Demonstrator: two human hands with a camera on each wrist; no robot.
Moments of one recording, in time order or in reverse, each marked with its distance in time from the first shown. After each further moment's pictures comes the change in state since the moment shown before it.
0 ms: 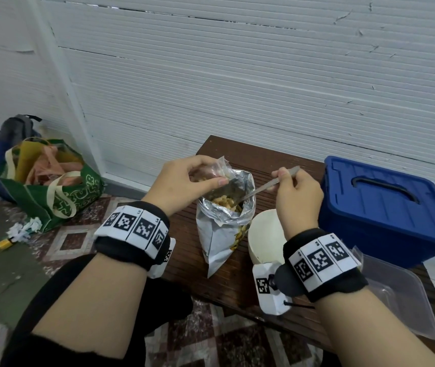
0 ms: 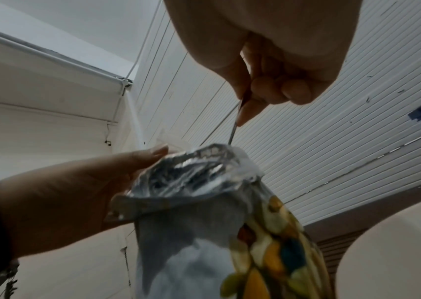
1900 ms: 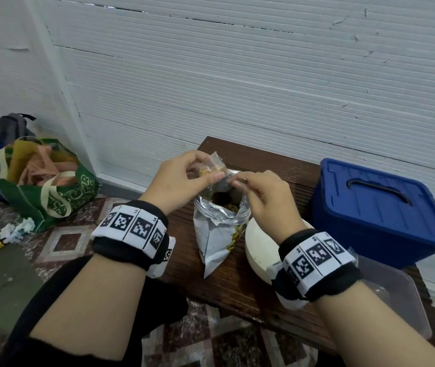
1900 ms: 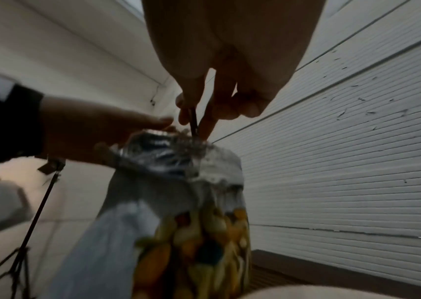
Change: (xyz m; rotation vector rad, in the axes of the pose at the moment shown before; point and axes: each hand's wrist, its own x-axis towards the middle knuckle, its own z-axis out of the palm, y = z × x) left_hand 0.001 0.005 -0.002 -0.037 0.006 0.000; right_hand -0.005 0.000 0.008 -0.265 -0.357 -0.750
